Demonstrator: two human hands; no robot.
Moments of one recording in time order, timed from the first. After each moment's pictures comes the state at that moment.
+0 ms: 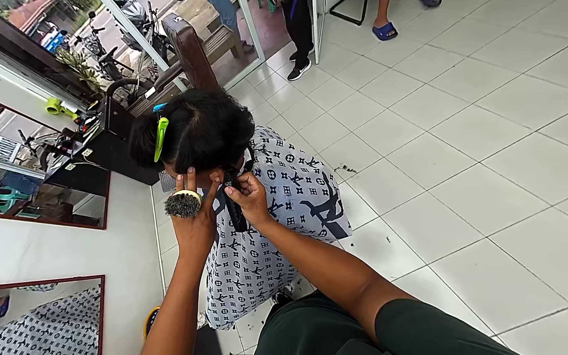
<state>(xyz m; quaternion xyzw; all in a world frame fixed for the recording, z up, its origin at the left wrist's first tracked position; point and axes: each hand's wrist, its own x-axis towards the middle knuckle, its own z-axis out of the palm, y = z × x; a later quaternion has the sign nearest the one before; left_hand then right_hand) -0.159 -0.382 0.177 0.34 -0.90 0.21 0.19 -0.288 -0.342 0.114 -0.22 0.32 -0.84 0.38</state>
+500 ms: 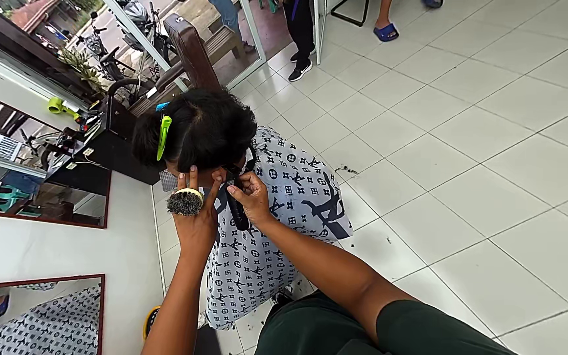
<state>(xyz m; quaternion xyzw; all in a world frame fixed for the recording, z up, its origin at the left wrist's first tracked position) -0.159 -0.383 0.177 0.34 -0.90 0.20 0.19 -0.288 -0.343 0.112 -0.21 0.32 -0.84 0.38</state>
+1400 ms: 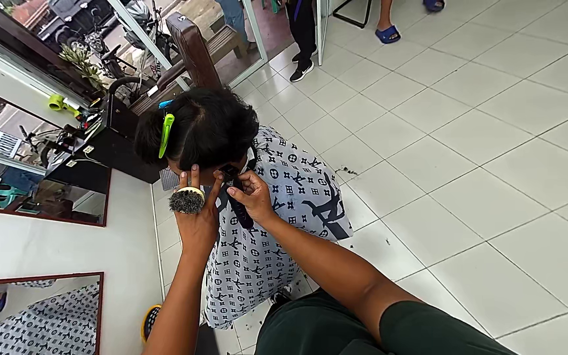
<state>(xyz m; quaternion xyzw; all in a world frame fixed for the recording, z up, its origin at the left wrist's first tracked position) -0.158 -0.384 0.174 0.33 -0.90 0.20 0.20 -0.296 -0.339 0.111 -0.26 0.32 -0.82 0.40</state>
